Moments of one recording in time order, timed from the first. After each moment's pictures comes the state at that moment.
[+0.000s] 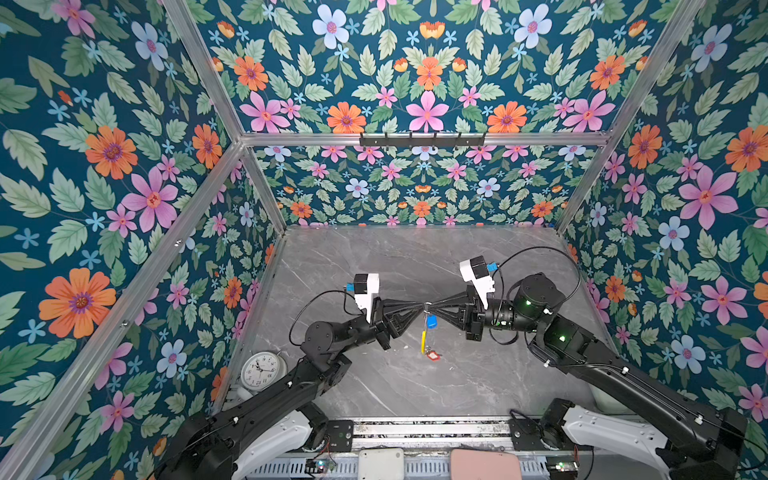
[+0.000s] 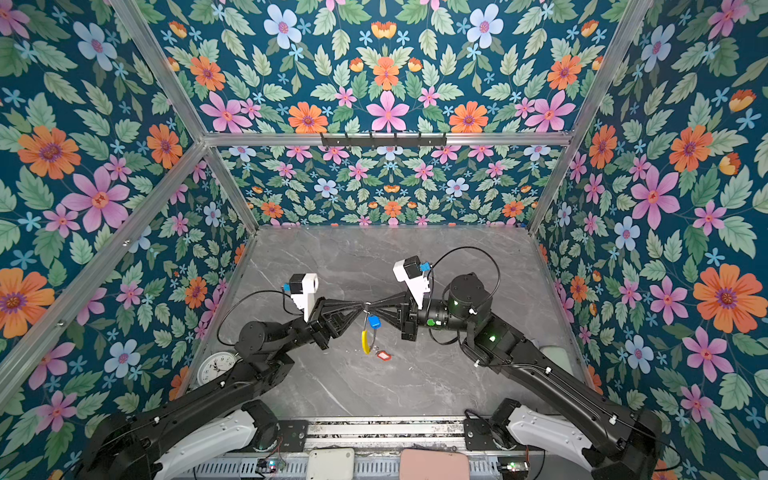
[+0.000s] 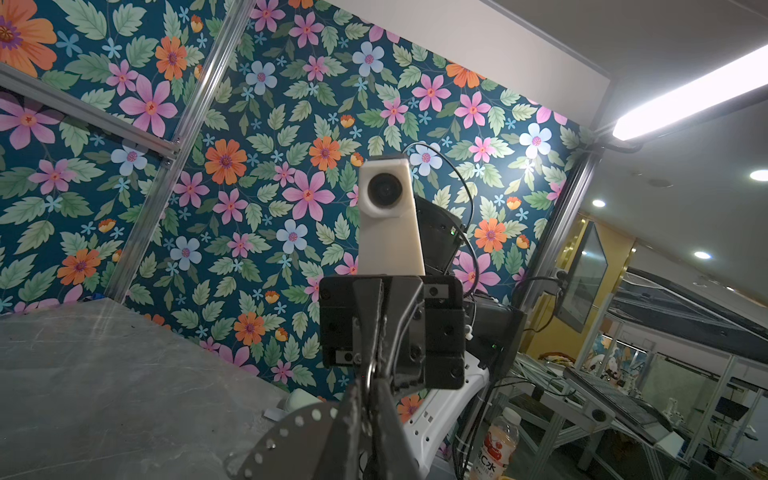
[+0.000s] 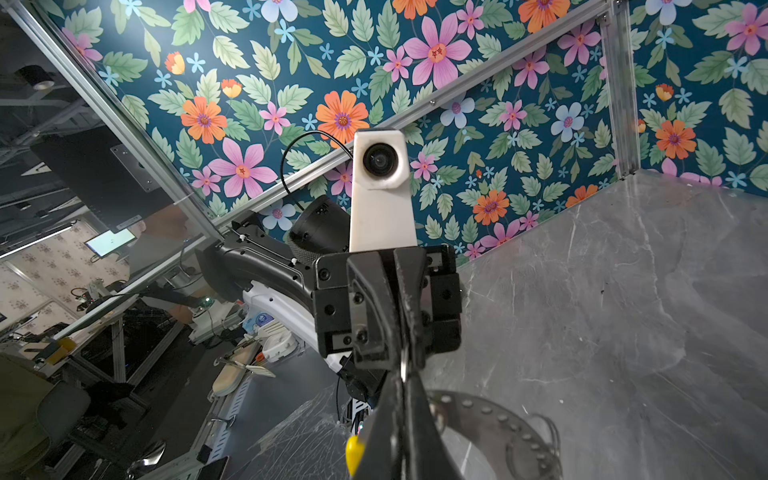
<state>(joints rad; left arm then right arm) -0.74 0.95 0.47 1.04 0.59 -0.81 0.78 0.99 0.93 0.06 -0.65 0.44</state>
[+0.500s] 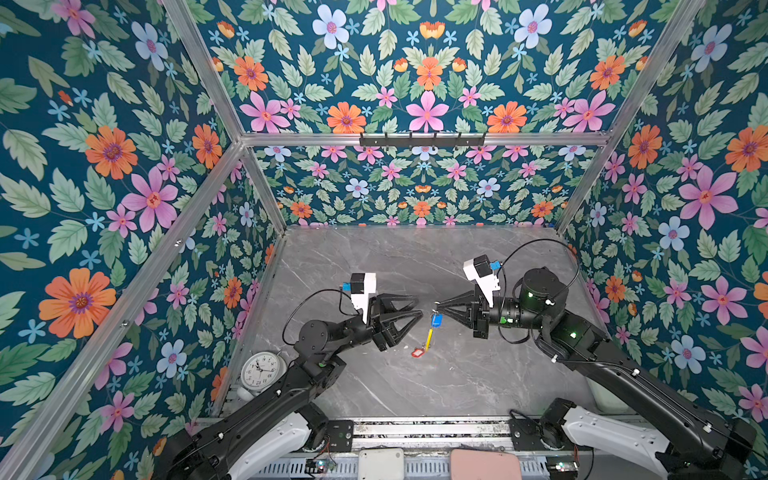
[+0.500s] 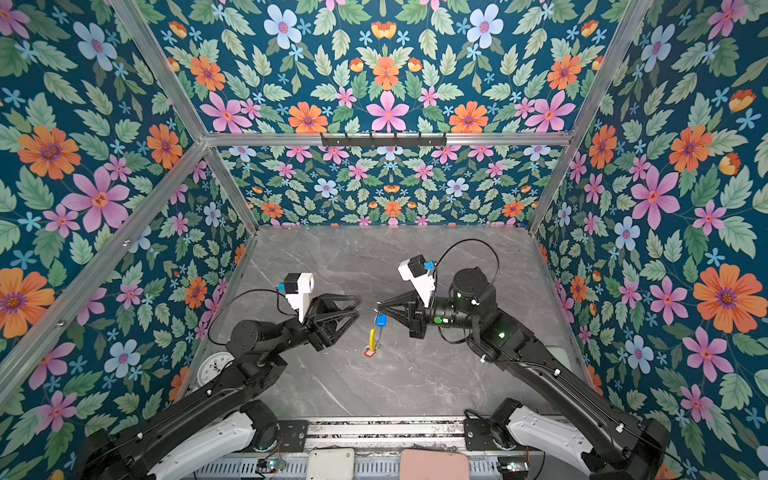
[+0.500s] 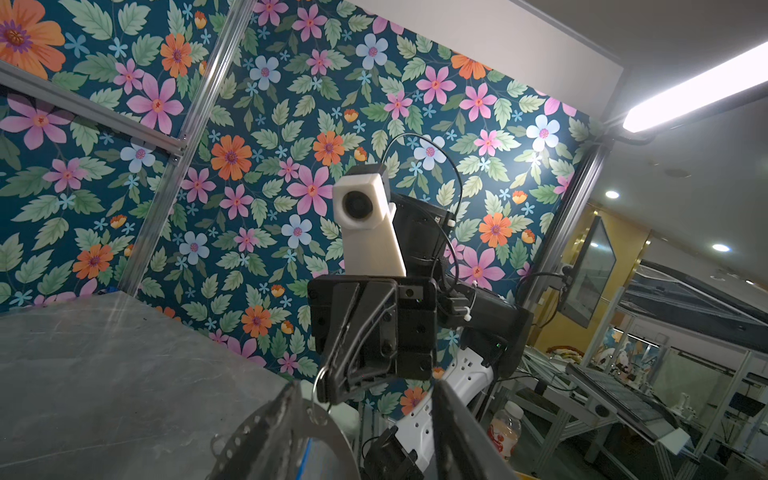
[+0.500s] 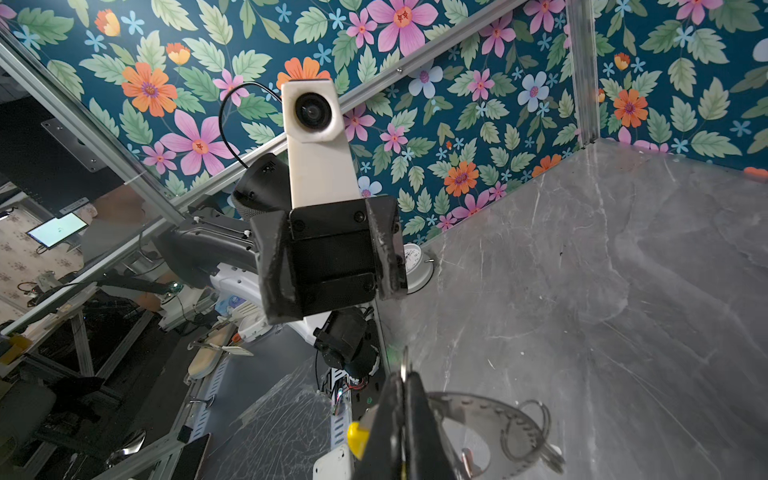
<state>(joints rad) -0.74 0.86 0.51 0.84 0.61 -0.76 0.69 0.98 0.99 -0.16 -0.69 0.34</state>
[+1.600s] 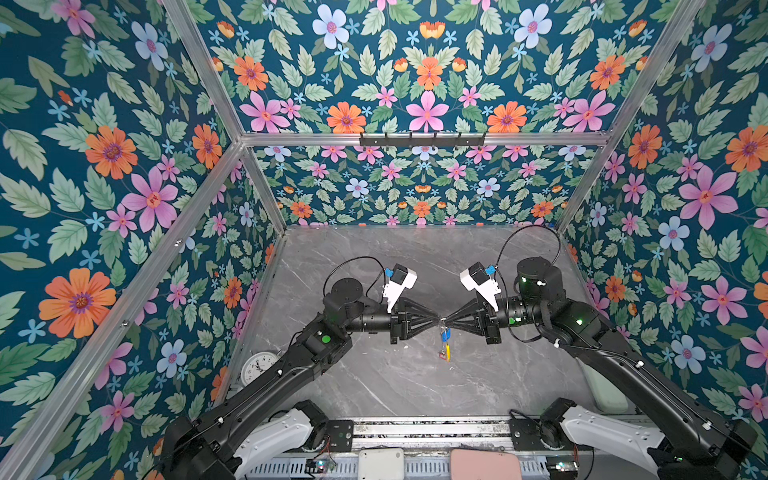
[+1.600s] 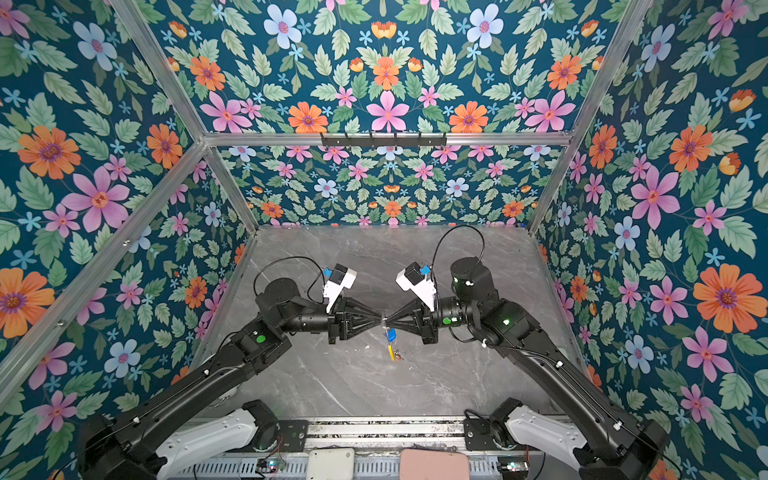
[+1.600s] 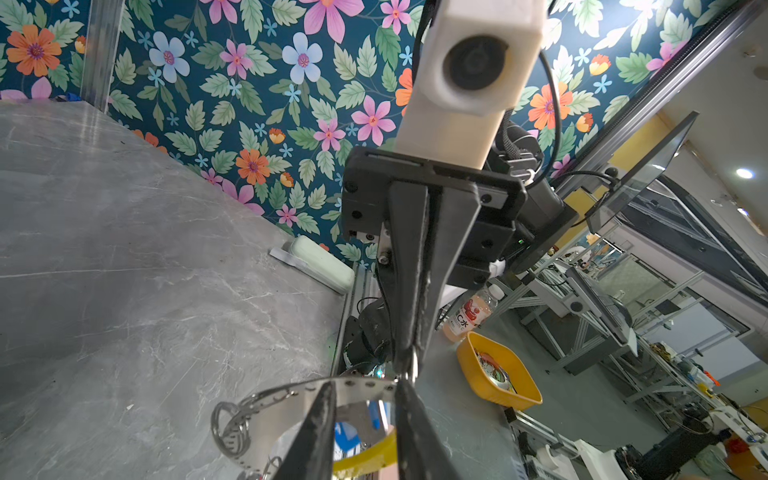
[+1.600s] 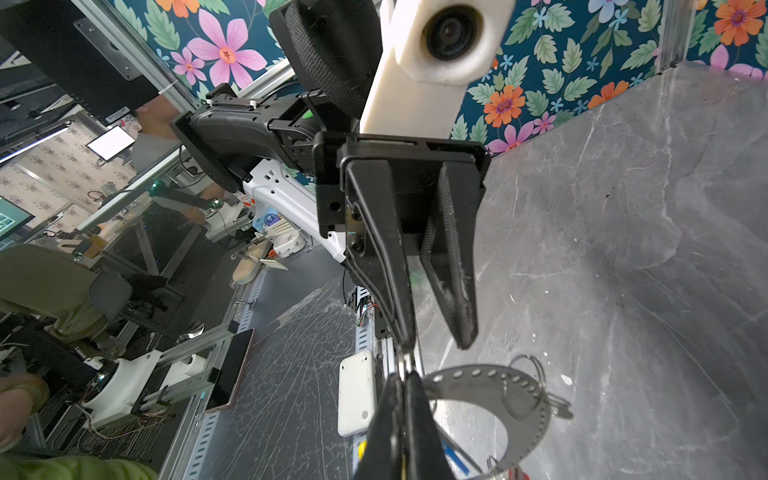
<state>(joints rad) -0.74 0.99 0.81 0.15 0.86 -0.54 0.63 1.03 1.10 -0.49 -0.92 0.10</state>
